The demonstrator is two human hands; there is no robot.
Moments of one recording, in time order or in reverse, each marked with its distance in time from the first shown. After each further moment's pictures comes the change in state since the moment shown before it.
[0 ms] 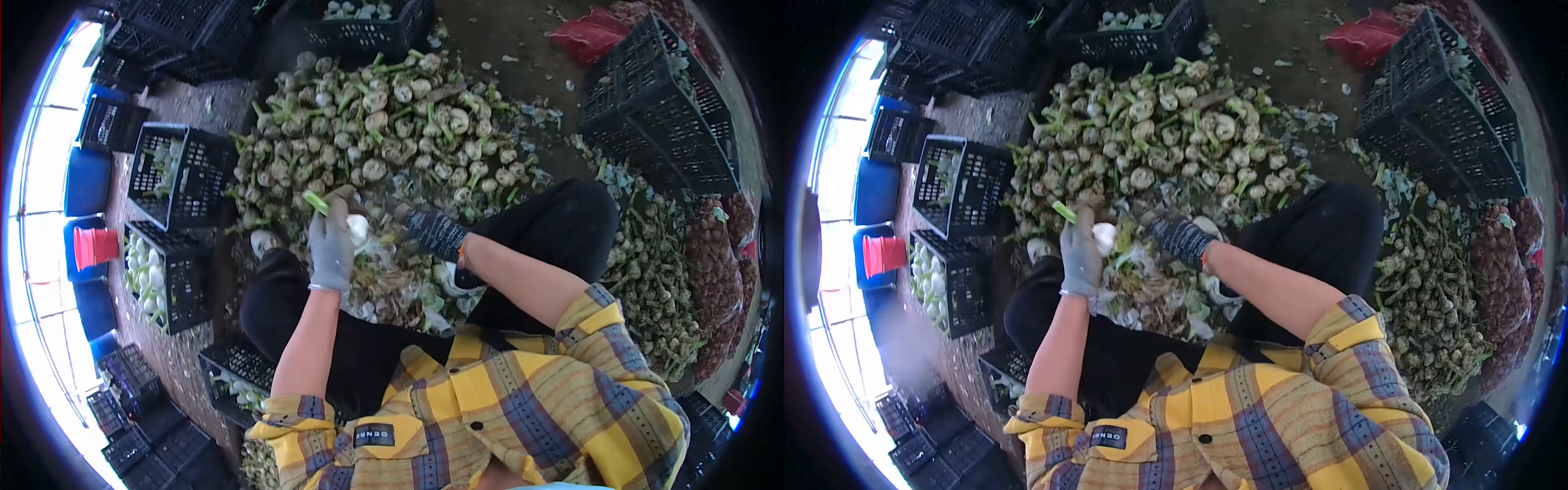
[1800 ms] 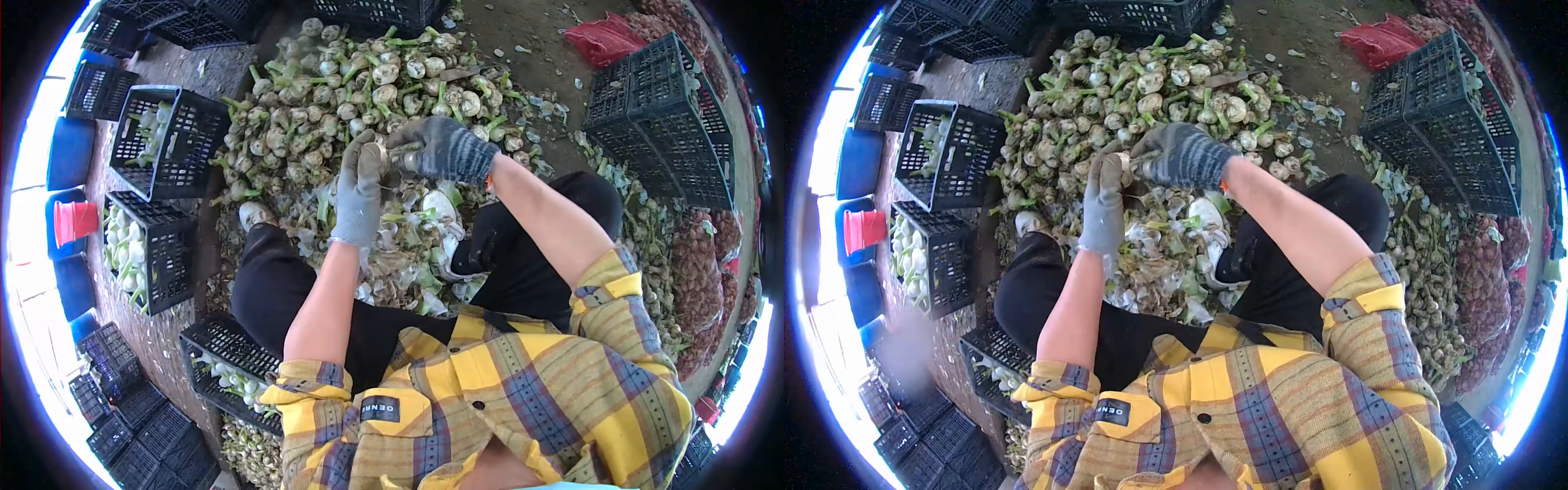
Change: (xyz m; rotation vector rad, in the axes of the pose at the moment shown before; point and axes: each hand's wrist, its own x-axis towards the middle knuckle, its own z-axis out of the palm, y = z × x) left_hand 0.031 -0.025 0.011 -0.199 -0.101 0.020; right_hand 0.045 -0.081 -0.047 -0.801 -0.023 -0.383
